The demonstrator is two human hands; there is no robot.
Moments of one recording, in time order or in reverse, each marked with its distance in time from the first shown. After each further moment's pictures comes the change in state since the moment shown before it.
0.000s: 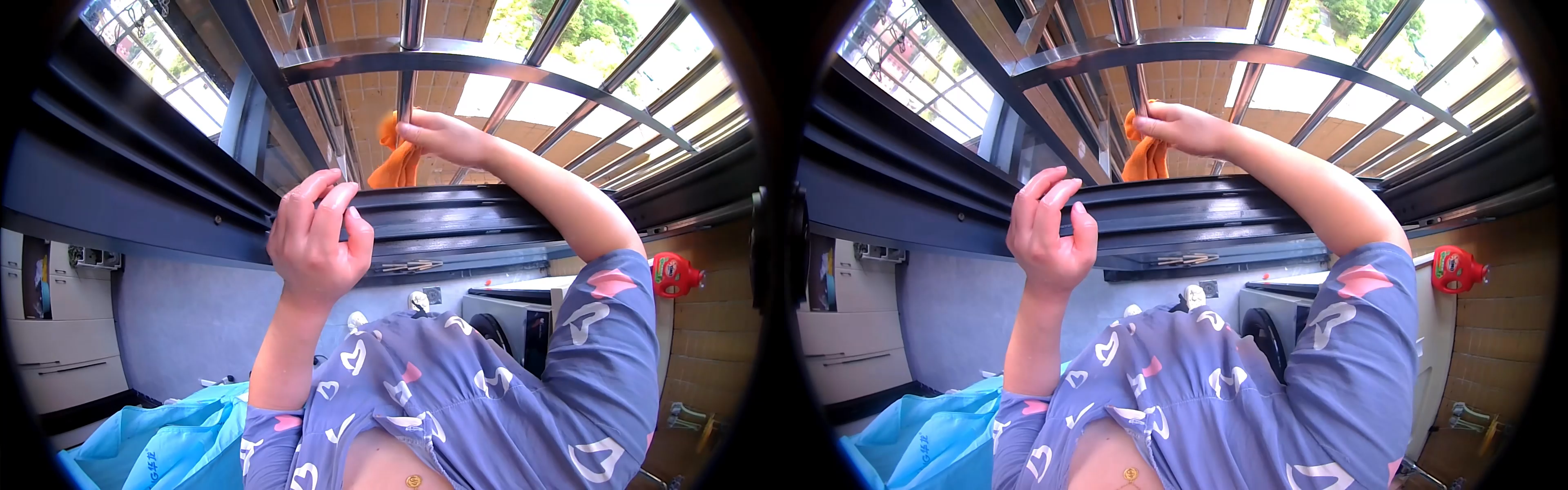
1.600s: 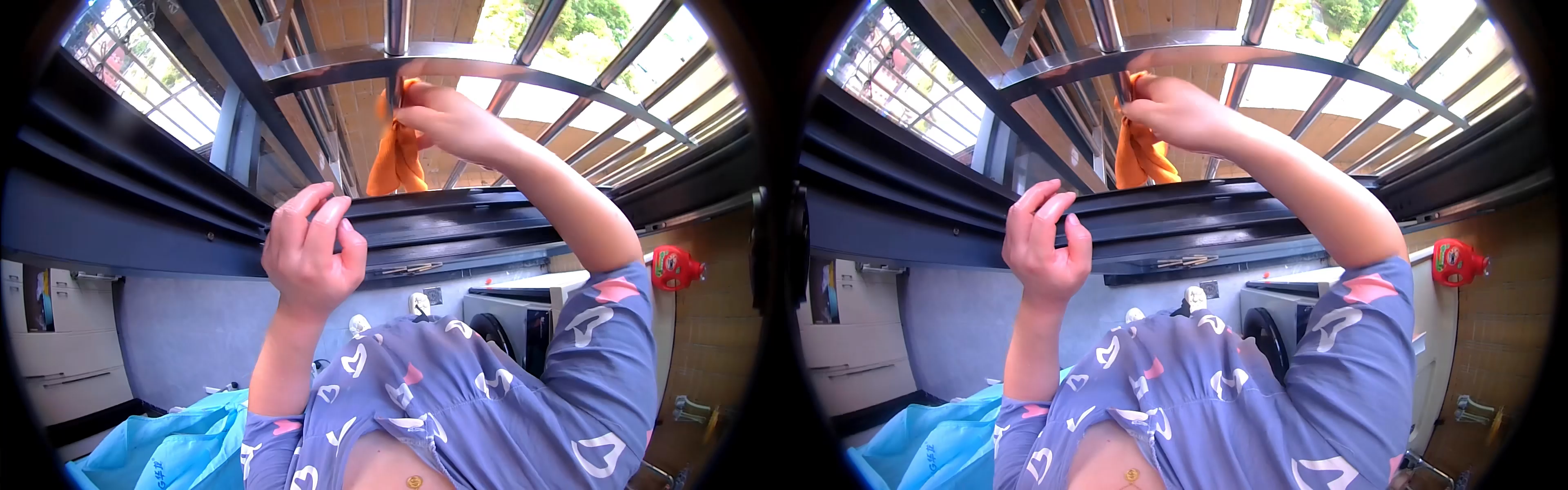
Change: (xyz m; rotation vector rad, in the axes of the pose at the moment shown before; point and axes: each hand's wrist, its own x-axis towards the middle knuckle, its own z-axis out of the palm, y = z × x) left_hand 0.003 0.001 -0.001 0.016 -0.013 0.015; right_hand -0.028 -0.077 -0.004 -0.002 0.318 -0.058
